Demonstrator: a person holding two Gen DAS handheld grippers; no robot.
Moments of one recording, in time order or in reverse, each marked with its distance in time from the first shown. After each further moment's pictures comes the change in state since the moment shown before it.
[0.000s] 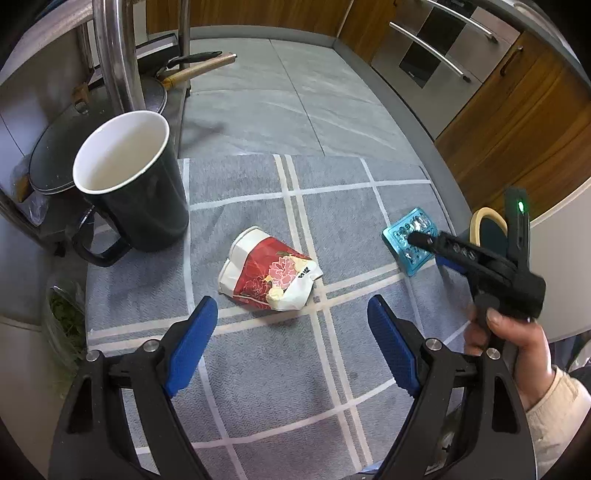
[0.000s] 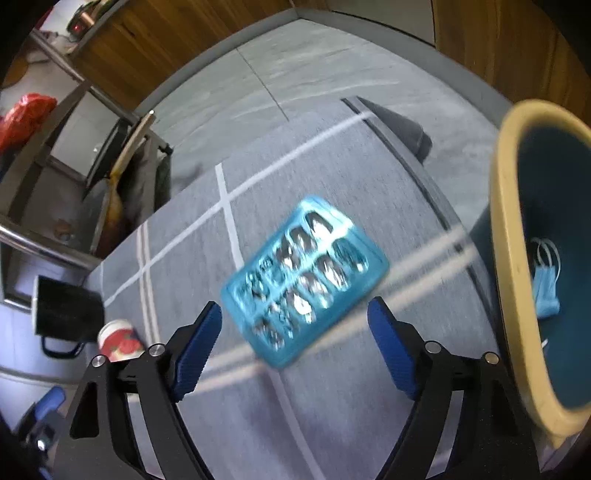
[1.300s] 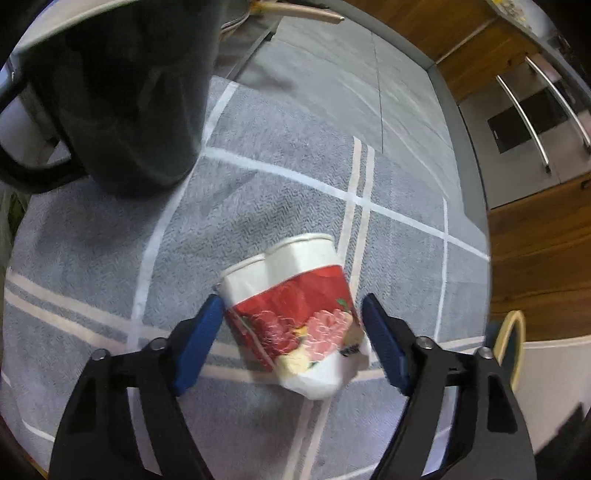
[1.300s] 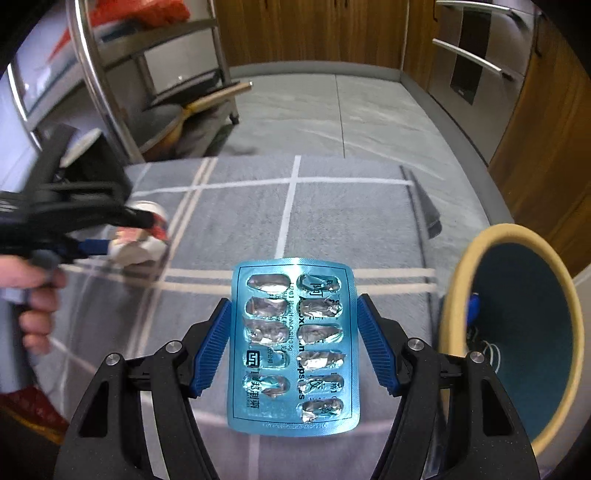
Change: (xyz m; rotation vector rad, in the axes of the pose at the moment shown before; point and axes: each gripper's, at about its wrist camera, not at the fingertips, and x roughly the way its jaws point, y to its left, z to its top) left arm 0.099 0.032 0.018 -0.423 0.041 0.024; right arm -0.080 0.011 -0.066 -0.533 -0.146 -0.023
